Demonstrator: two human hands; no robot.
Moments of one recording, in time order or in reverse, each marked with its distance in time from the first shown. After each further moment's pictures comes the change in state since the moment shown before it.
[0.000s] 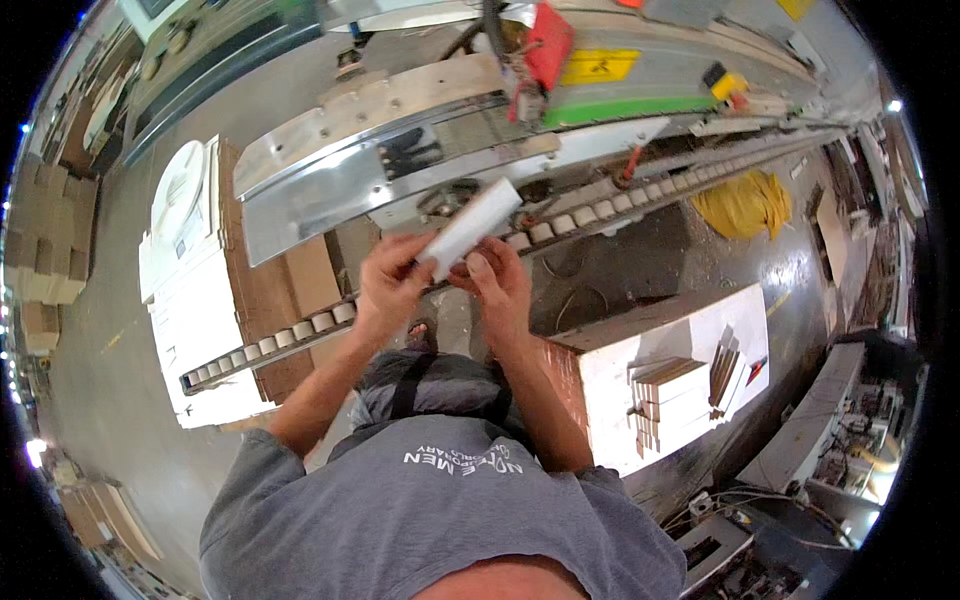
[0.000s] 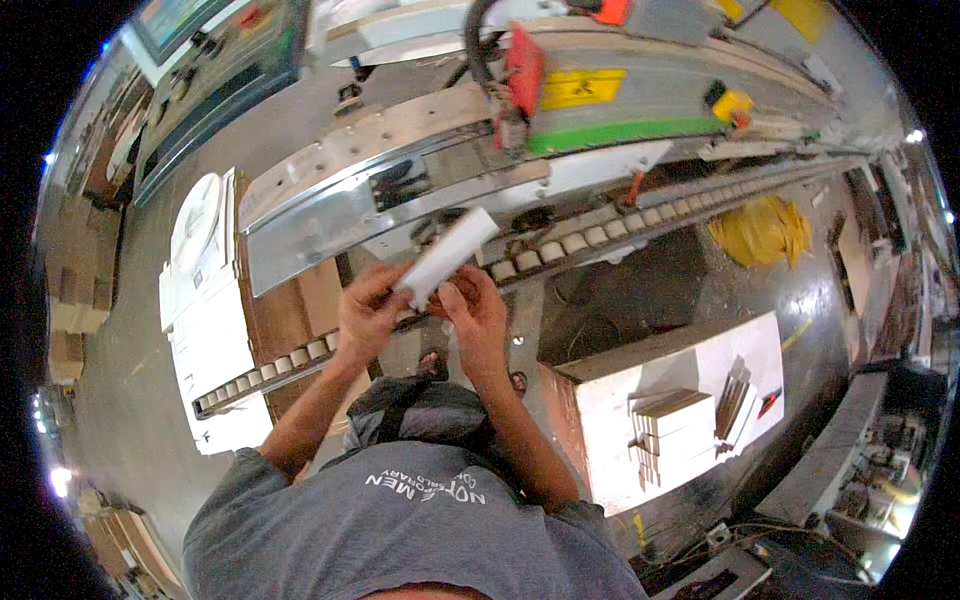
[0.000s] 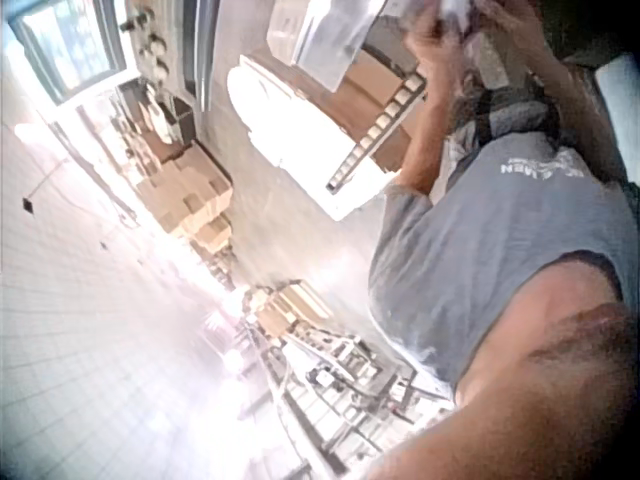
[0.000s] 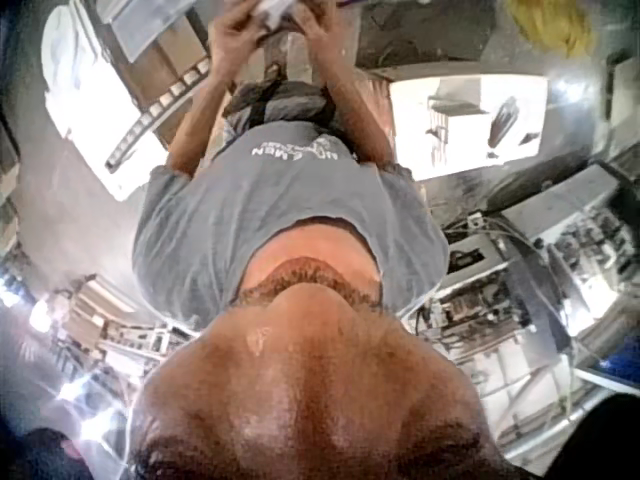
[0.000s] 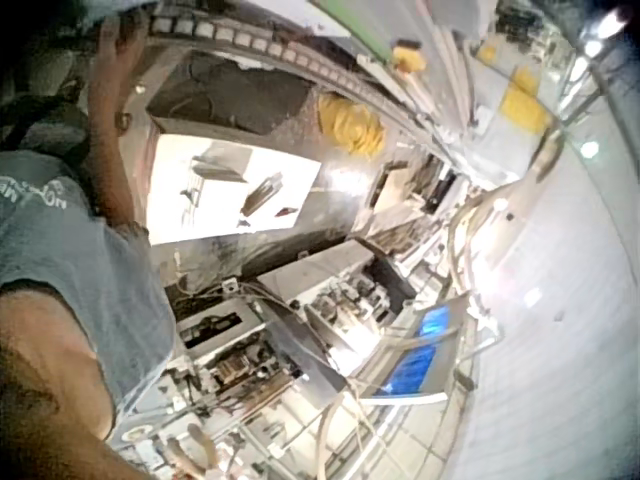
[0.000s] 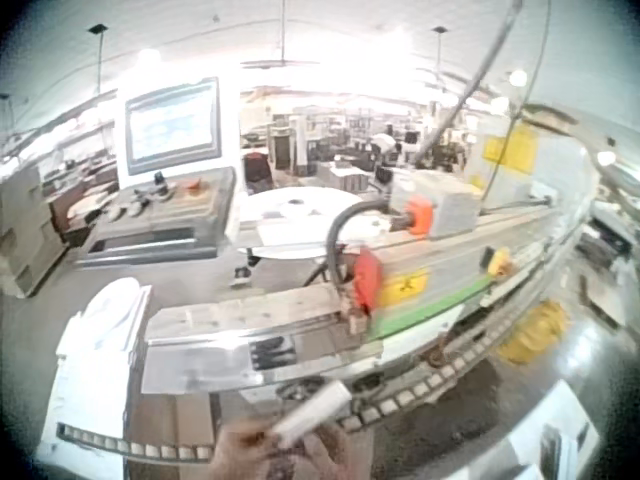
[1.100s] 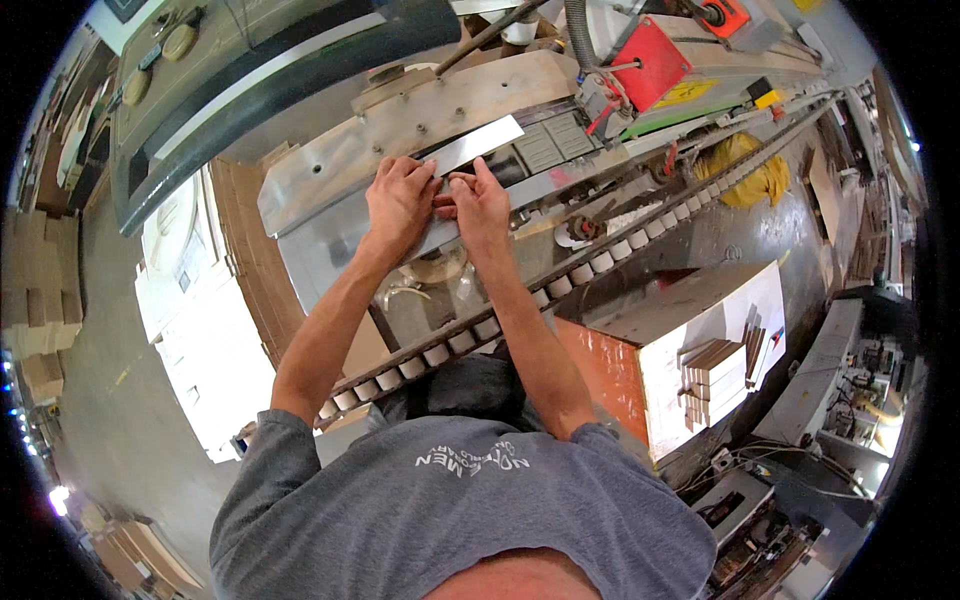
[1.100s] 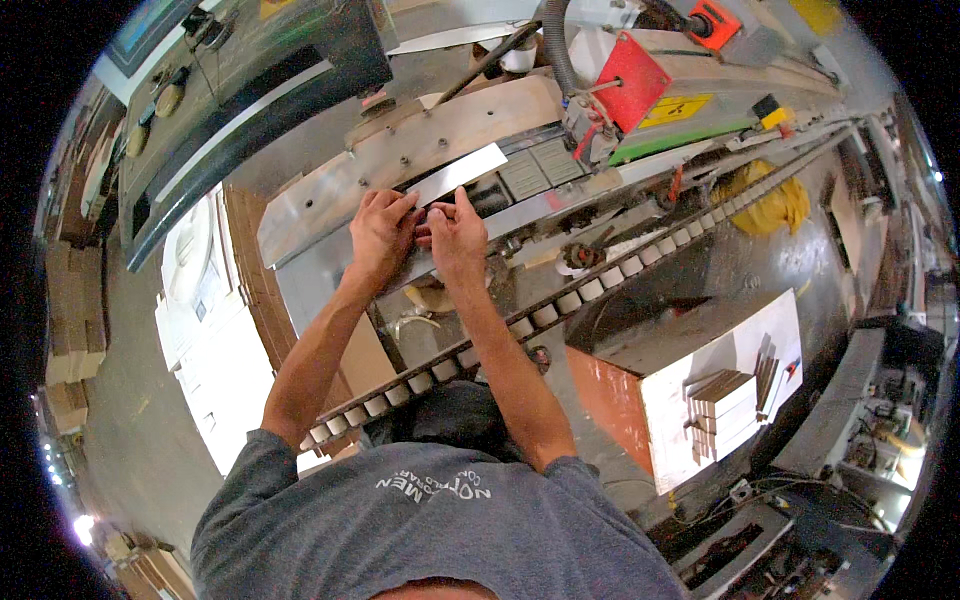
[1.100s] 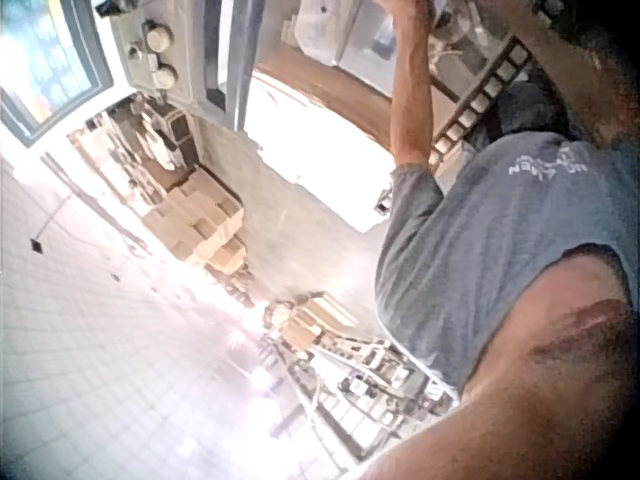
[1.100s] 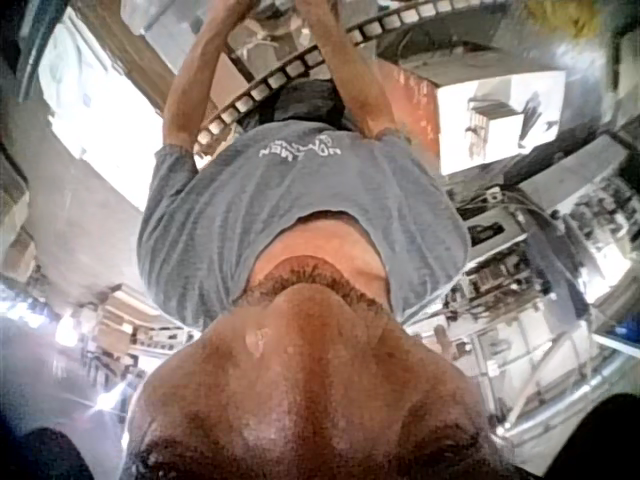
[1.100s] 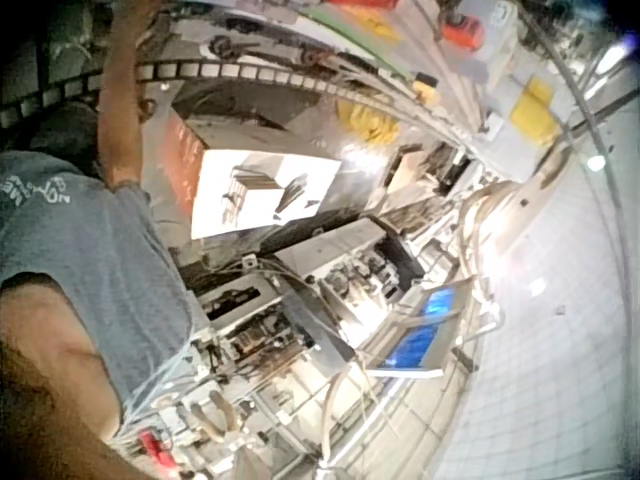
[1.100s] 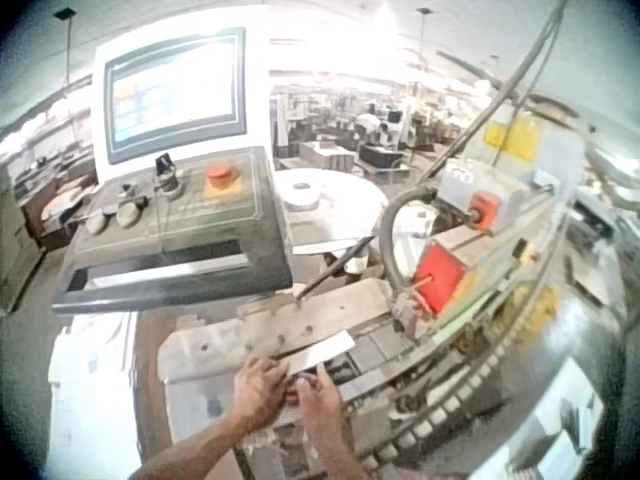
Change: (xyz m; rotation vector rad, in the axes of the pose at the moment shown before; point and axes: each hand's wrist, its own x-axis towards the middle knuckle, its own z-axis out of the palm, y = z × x) left_hand 0.175 -0.056 -0.125 0.894 -0.010 0.469; right_hand 0.171 0.107 0.123 -0.157 0.128 -0.085
